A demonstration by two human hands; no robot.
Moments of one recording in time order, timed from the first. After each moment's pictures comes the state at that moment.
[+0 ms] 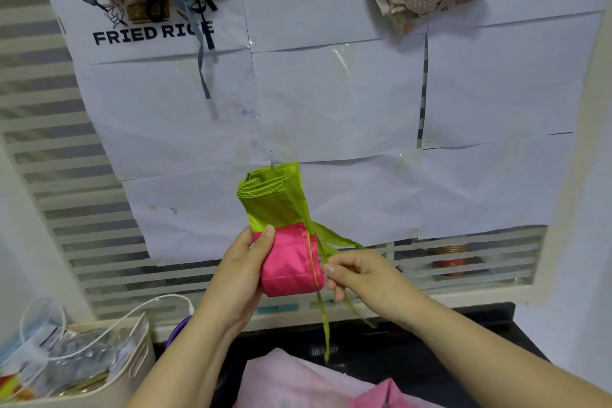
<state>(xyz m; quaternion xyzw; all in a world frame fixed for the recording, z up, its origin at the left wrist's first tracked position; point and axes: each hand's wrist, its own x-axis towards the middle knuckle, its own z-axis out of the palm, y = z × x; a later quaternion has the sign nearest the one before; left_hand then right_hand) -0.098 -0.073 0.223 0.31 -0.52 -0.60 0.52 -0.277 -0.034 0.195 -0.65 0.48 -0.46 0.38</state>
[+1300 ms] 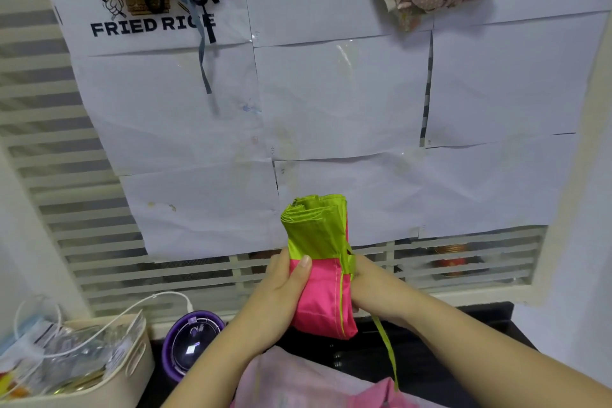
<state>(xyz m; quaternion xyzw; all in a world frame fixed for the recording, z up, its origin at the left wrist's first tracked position) -0.105 -0.068 0.190 0.39 -0.75 -0.42 0.33 -0.271 -0.039 0.195 -0.67 0.47 -0.39 0.42</state>
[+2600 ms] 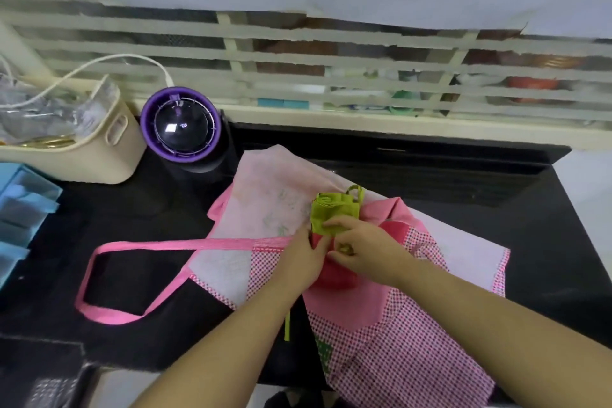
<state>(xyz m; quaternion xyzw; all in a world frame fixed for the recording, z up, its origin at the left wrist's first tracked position) -0.122 -0.022 -0.088 0.64 -0.60 -0.46 0.14 -0.270 -0.015 -0.069 -0.80 0.53 -0.09 0.26</state>
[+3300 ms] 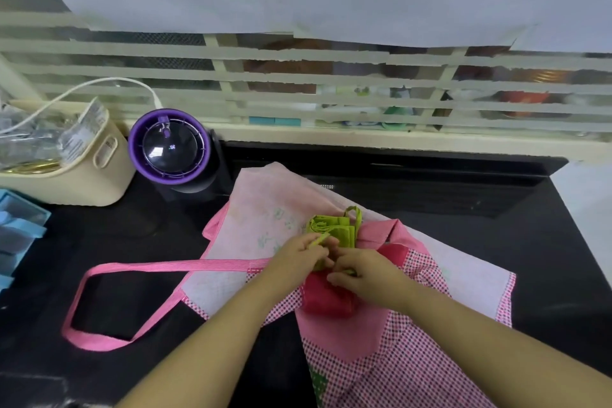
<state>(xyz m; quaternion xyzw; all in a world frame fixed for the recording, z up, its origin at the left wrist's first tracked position) -0.120 -0.045 -0.057 0.50 -0.51 -0.67 0.19 -0.283 -0.013 -0.079 -0.74 0.55 -0.09 0.38</state>
